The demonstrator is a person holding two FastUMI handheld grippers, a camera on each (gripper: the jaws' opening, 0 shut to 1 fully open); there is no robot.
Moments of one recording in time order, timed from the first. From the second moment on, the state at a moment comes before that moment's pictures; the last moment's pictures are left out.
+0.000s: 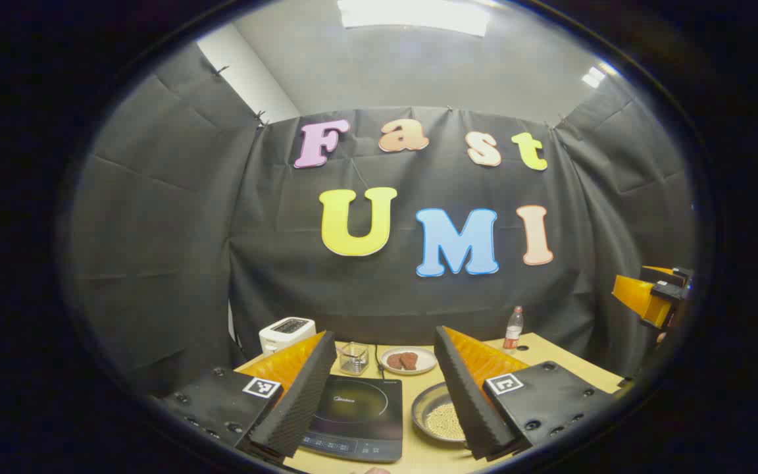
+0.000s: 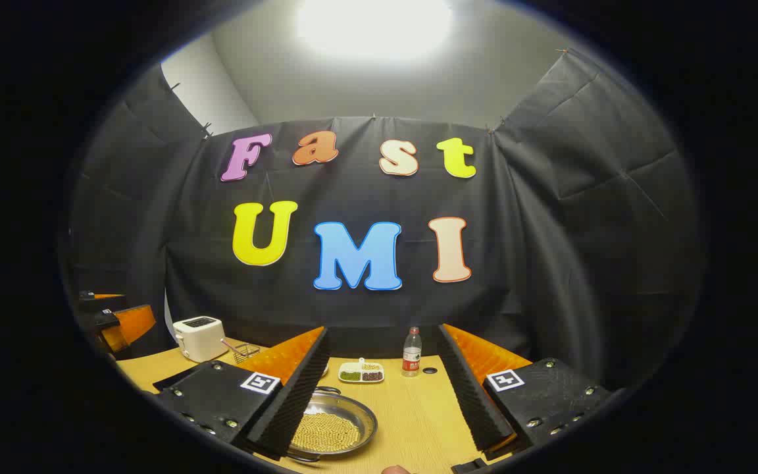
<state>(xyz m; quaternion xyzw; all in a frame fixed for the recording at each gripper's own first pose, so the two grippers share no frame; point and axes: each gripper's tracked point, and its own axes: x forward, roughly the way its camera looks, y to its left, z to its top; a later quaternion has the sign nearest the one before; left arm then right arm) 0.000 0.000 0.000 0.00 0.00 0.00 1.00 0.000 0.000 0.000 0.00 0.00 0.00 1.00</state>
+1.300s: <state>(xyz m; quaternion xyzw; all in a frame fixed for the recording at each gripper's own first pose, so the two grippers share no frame) -0.004 0.001 0.008 0.01 -0.01 0.00 1.00 0.002 0.000 -0.002 0.01 0.01 0.00 1.00</state>
